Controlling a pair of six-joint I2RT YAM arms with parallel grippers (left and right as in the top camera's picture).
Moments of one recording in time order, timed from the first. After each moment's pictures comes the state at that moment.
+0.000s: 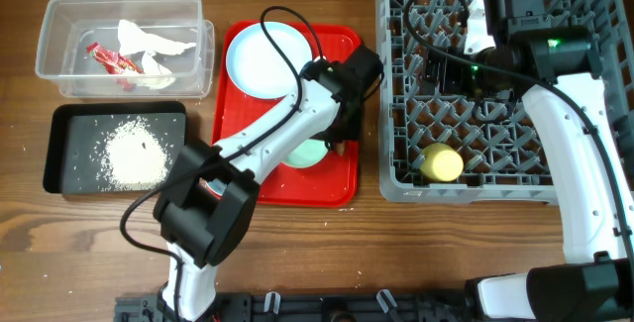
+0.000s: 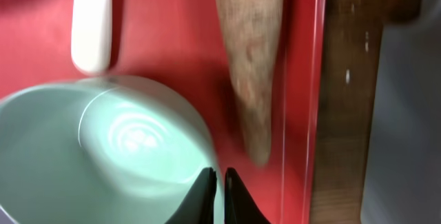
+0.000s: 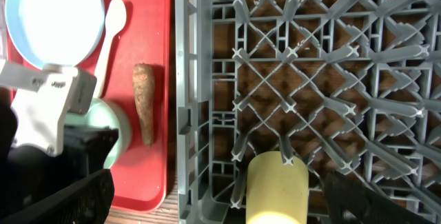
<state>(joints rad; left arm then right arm) -0.70 2.04 1.61 -1.02 -0.08 -0.53 0.12 1.58 1.62 -1.23 -0.14 0.20</state>
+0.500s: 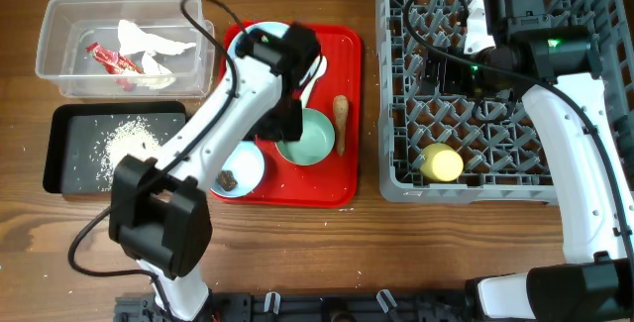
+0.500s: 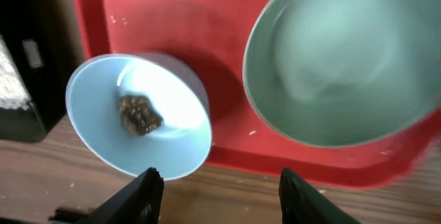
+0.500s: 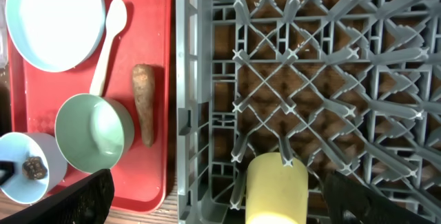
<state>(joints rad) -0.50 1.90 1.62 -1.41 -0.11 -0.52 0.12 1.58 1.62 -1.22 -0.14 0.19</state>
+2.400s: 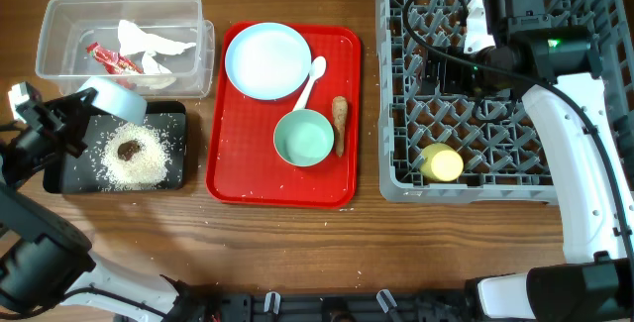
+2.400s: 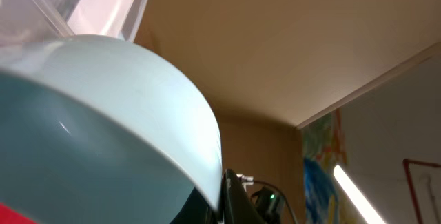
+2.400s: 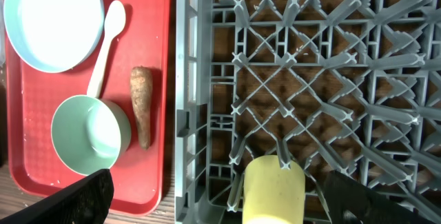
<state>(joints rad) 0.84 1.90 1.34 -1.25 1.53 0.10 0.12 1.58 1.62 -1.22 -0.14 0.18</state>
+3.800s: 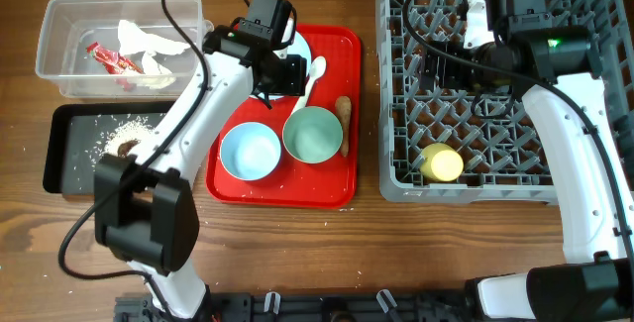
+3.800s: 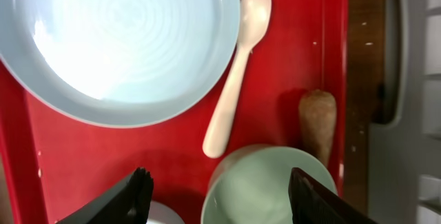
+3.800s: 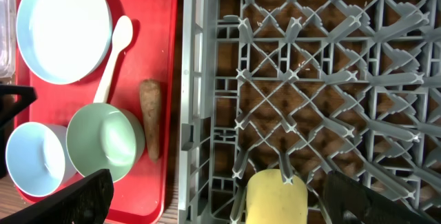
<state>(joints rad) -0.38 1.88 1.57 -0.89 0.07 -0.27 0.12 1.58 1.62 -1.17 -0.14 0.18</state>
